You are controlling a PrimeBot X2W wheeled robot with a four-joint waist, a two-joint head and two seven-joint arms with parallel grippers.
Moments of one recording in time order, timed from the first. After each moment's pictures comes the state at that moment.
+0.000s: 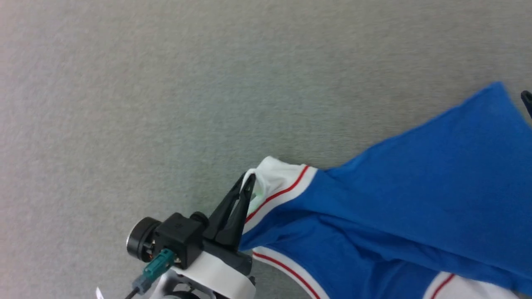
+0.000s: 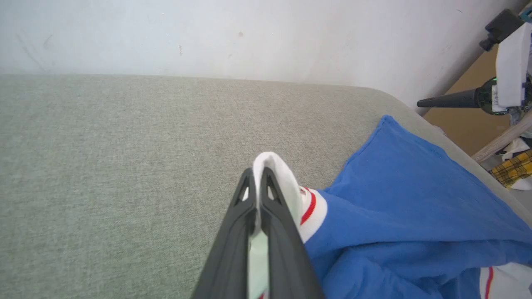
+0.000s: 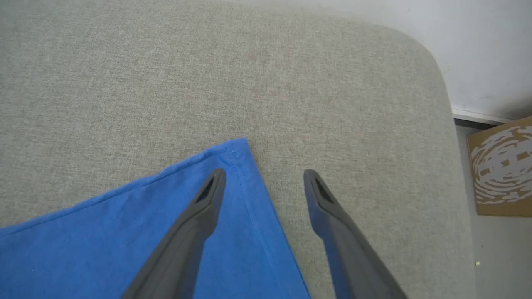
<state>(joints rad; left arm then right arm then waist) -0.07 0.30 -0.51 -0.36 -0.34 0.17 0.03 -0.47 -0.46 -0.15 0.07 0.37 0.13 0.74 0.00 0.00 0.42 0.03</state>
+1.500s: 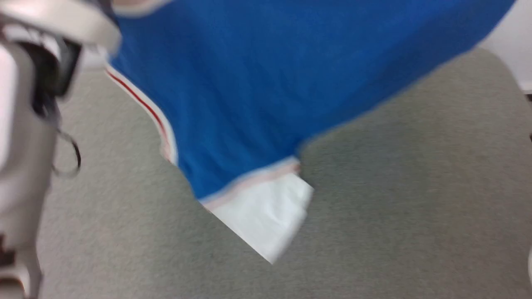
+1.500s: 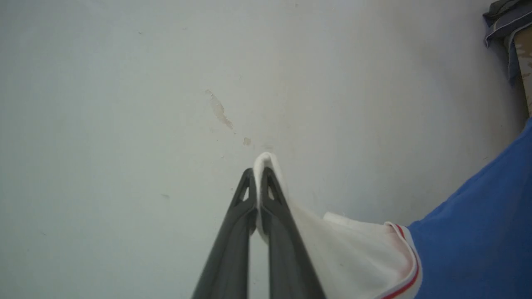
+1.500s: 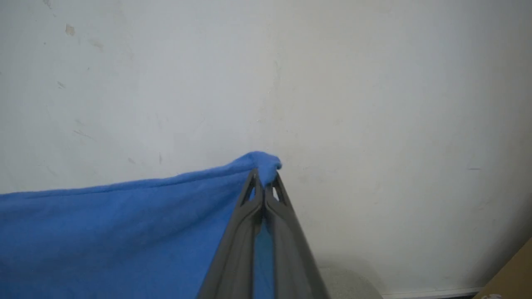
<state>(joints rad) -0.93 0.48 -0.29 0.10 -0.38 -0.07 -0.02 -0.97 -0.24 -0.17 0.26 0.25 0.13 0.50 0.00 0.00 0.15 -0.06</state>
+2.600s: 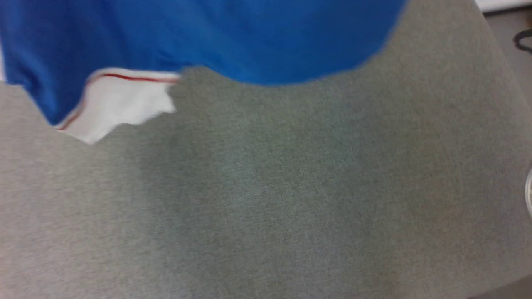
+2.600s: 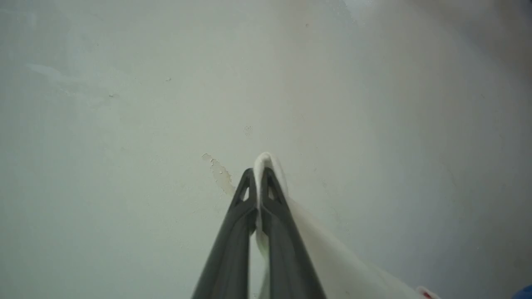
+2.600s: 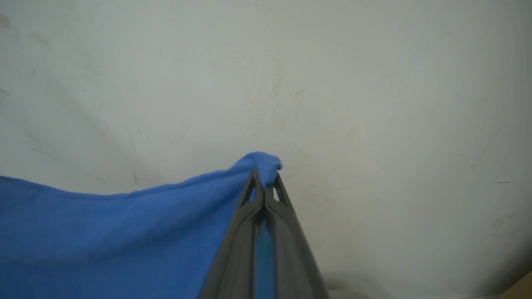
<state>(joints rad) -1.67 0.49 -0.42 0.43 -0.21 -0.07 0.04 -1.43 -0.12 -0.12 0.60 0.23 0.13 0.42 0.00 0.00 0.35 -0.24</state>
